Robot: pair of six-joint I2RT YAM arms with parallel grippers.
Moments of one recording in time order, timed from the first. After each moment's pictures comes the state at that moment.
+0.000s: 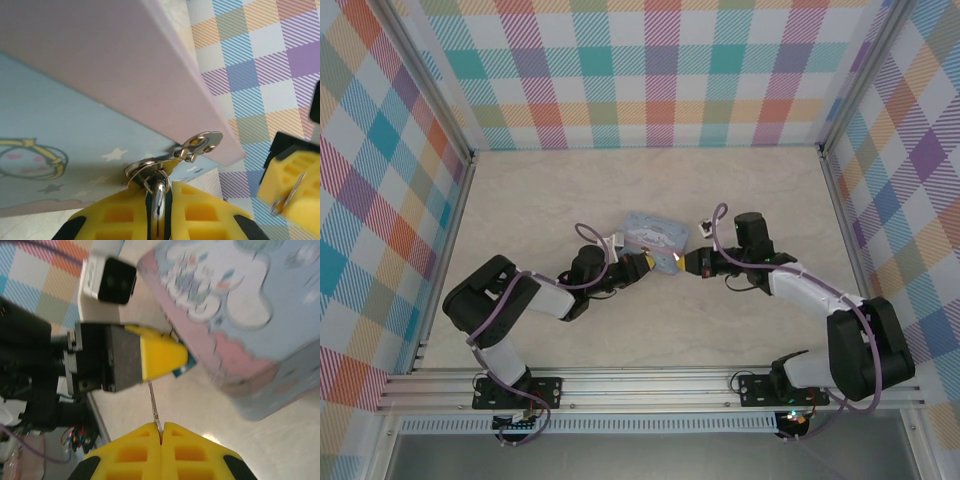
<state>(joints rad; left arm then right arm) -0.65 1.72 0.51 0.91 0.38 -1.06 0.37 1.33 0.64 -0.04 -0.87 0.39</state>
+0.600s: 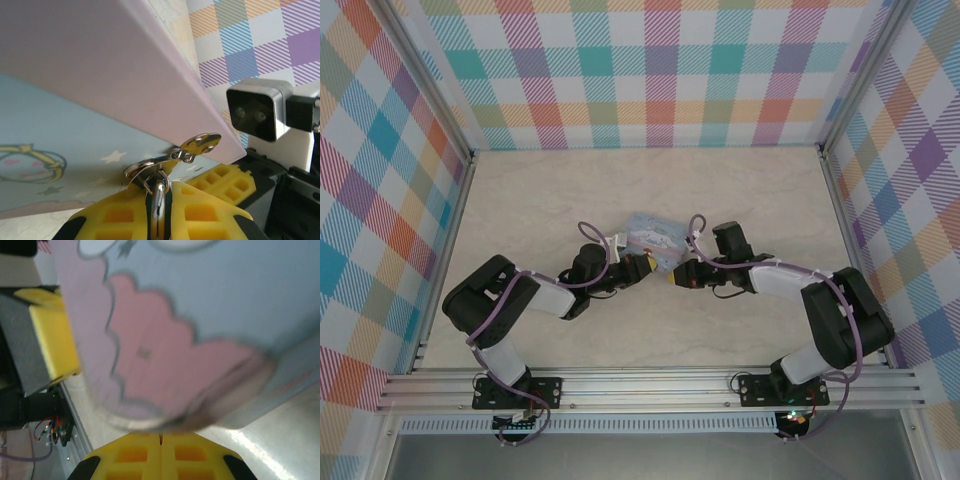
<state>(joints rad) -0.65 1.72 0.52 0.87 0.42 -1.05 0.45 1.51 0.66 -0.02 -0.75 0.41</state>
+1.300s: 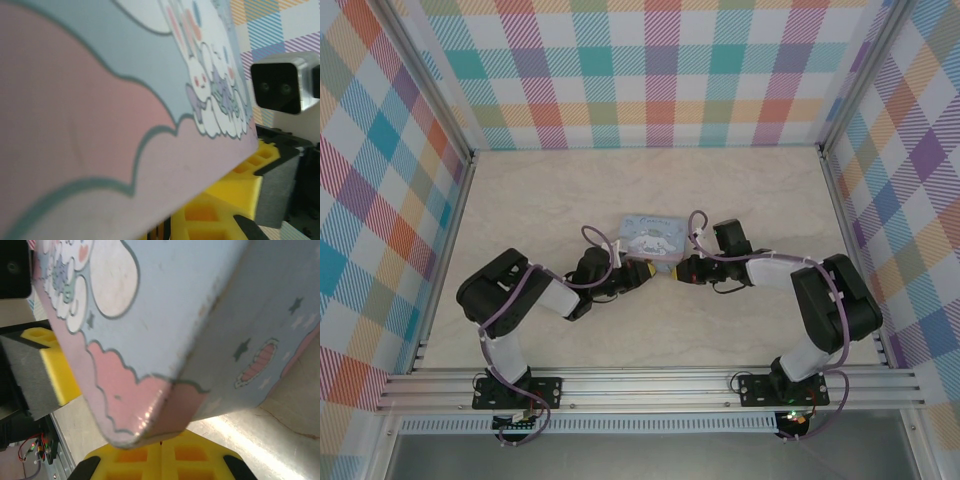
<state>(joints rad) -0.65 1.82 0.52 0.90 0.40 -1.02 0.41 1.61 0.70 -0.02 -0.73 0.41</state>
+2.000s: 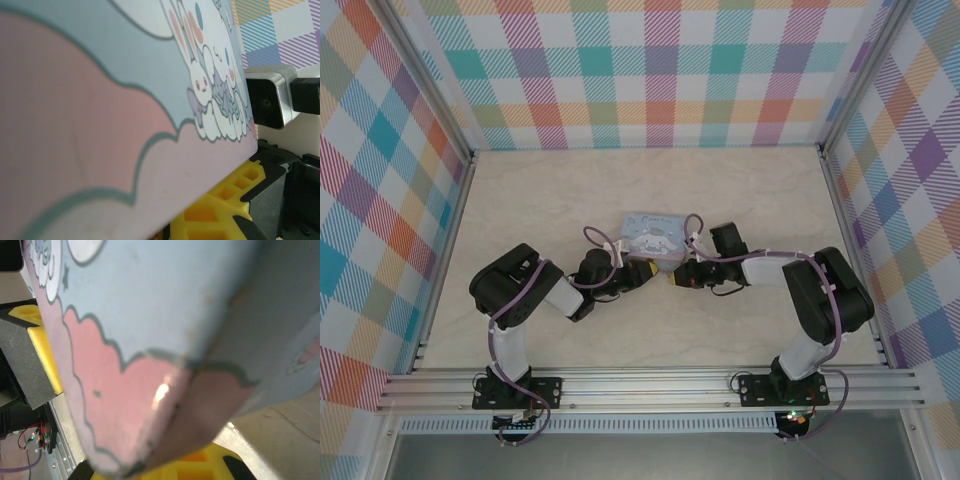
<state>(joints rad) -0.65 1.90 0.54 1.02 0.40 -1.01 0.42 1.67 0.70 0.00 -0.77 0.38</state>
